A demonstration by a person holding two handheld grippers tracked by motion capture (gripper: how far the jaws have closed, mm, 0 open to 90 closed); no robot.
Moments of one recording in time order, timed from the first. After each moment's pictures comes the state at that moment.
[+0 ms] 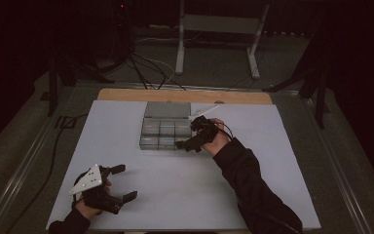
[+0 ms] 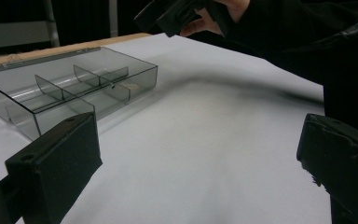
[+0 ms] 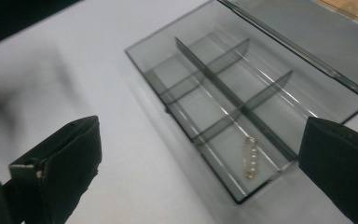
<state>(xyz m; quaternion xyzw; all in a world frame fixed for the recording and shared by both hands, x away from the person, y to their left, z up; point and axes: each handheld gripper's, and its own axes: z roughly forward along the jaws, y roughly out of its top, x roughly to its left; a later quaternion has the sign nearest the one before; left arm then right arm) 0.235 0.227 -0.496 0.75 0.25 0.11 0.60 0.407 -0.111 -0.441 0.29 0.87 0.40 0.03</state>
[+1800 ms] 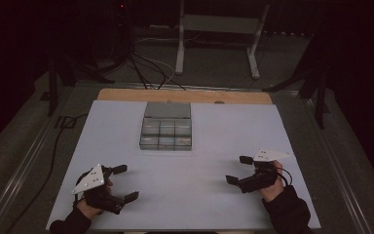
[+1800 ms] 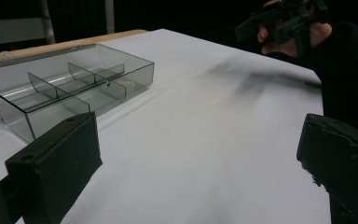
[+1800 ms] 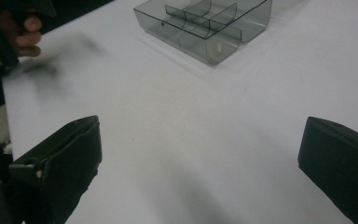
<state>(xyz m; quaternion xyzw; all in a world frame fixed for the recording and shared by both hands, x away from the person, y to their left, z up) 0.236 0.224 -0.497 0.76 0.25 0.11 0.59 0.282 -0.272 -0.472 0.34 0.80 0.49 0.07</state>
